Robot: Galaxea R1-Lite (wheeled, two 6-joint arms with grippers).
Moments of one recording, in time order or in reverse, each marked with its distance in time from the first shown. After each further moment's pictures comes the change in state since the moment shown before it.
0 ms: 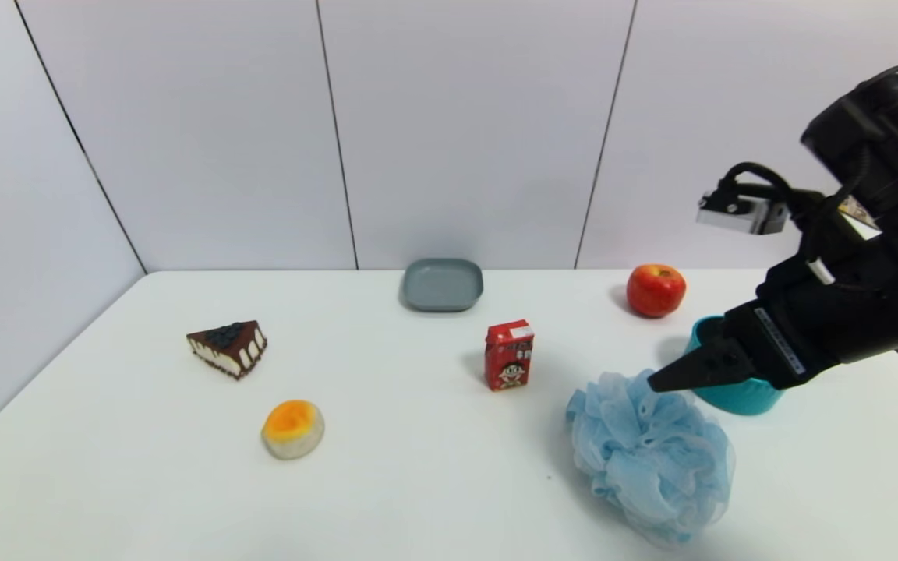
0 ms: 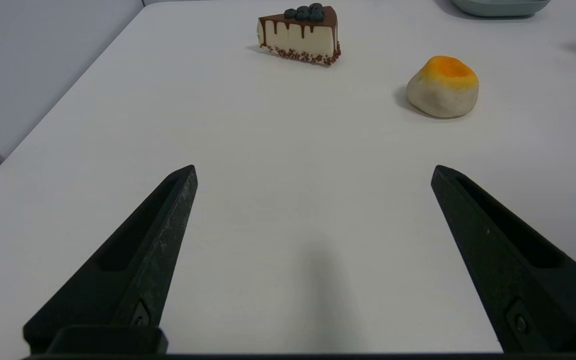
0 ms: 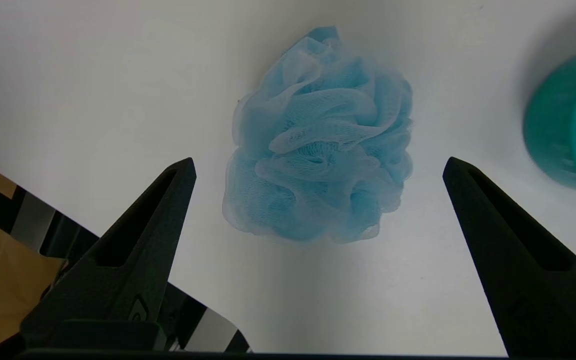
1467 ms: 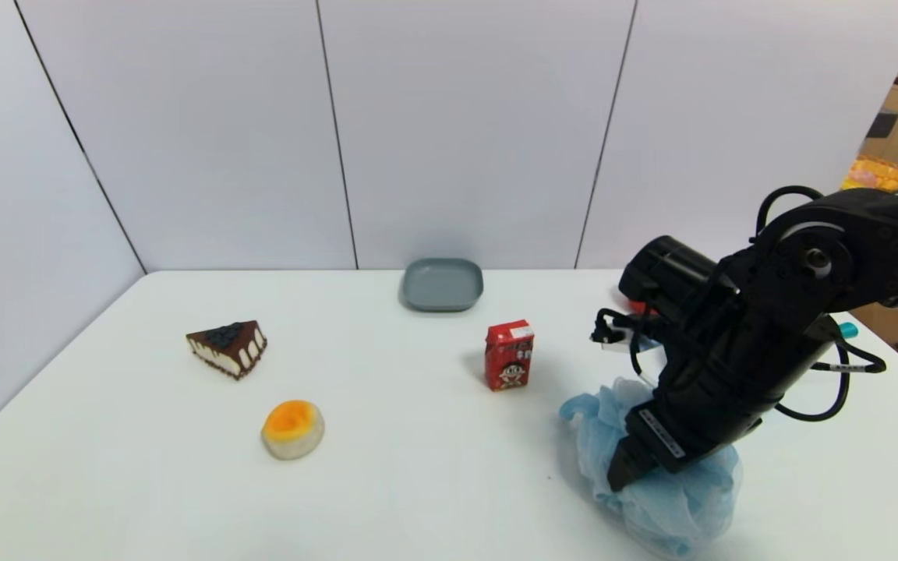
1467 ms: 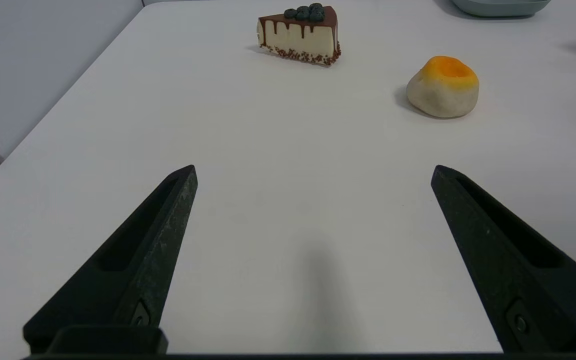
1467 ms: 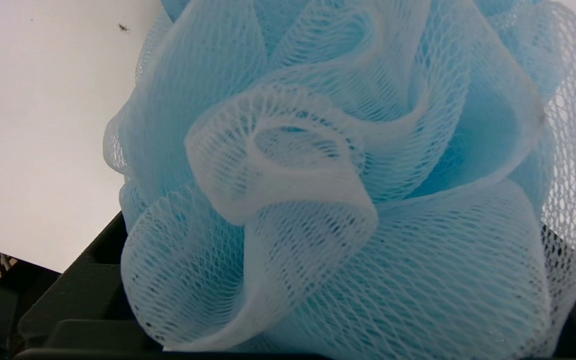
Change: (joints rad) left arm 0.000 0.000 0.000 -0.001 0.000 0.000; right arm 0.079 0.296 0.089 0.038 -0.107 0.066
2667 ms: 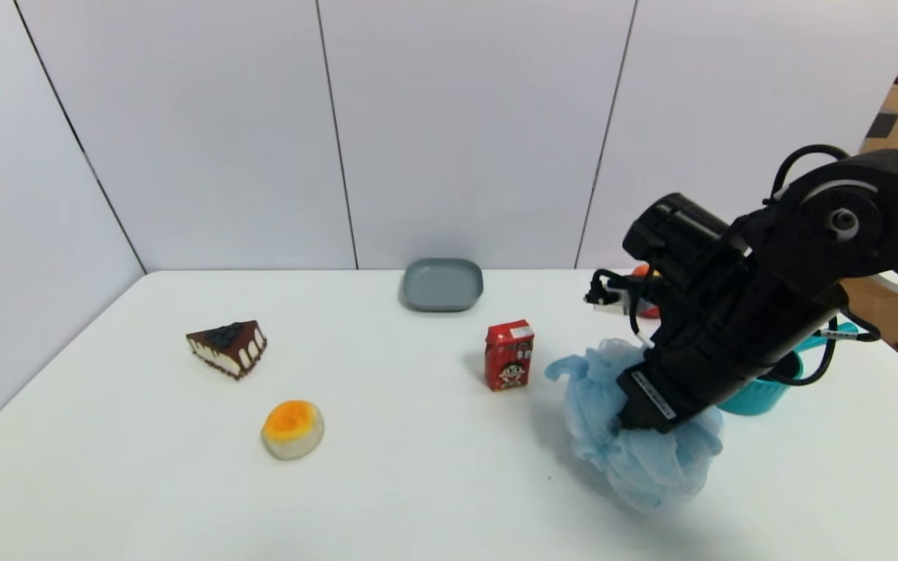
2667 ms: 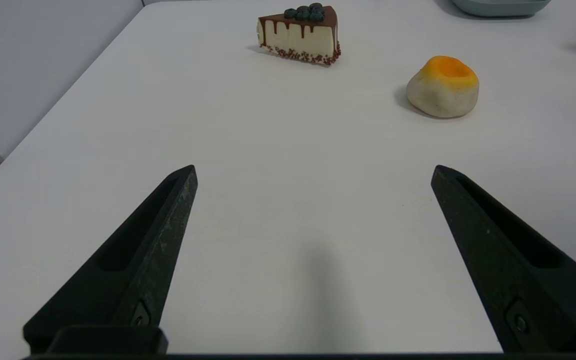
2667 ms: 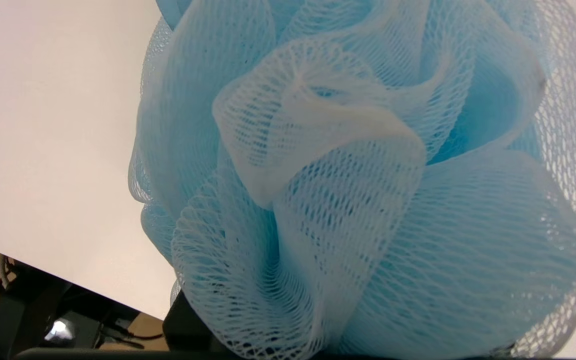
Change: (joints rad) left arm 0.000 0.000 0.000 0.000 0.000 0.000; right arm -0.004 -0.011 -0.103 -0.007 0.001 -0.050
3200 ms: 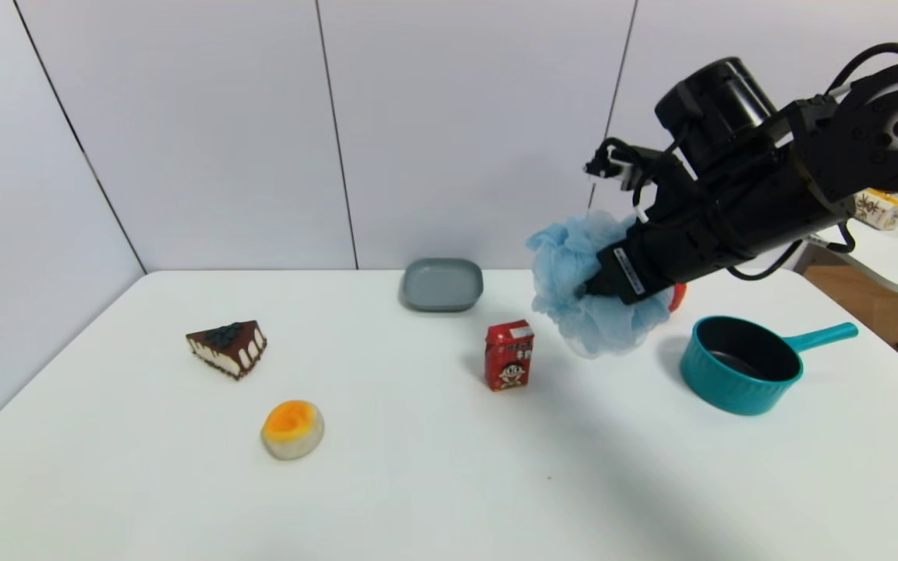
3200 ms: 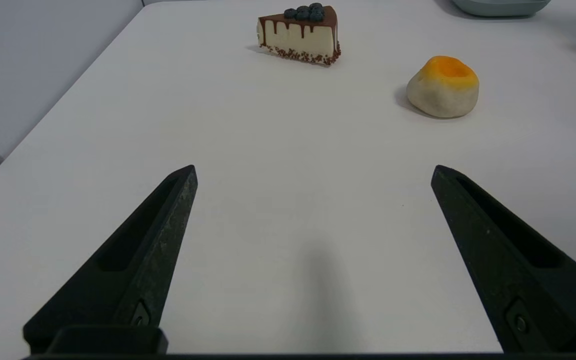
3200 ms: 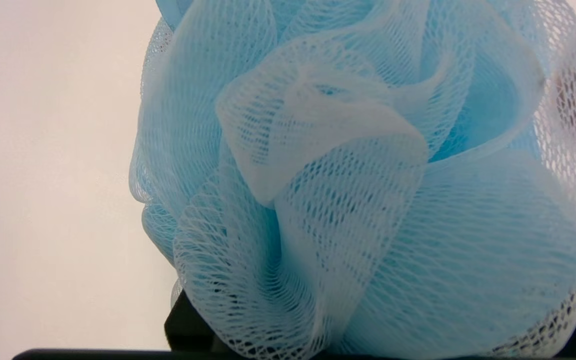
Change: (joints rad) left arm 0.000 0.000 0.000 0.000 0.000 0.000; right arm -0.041 0.006 -0.255 -0.191 -0.014 -0.111
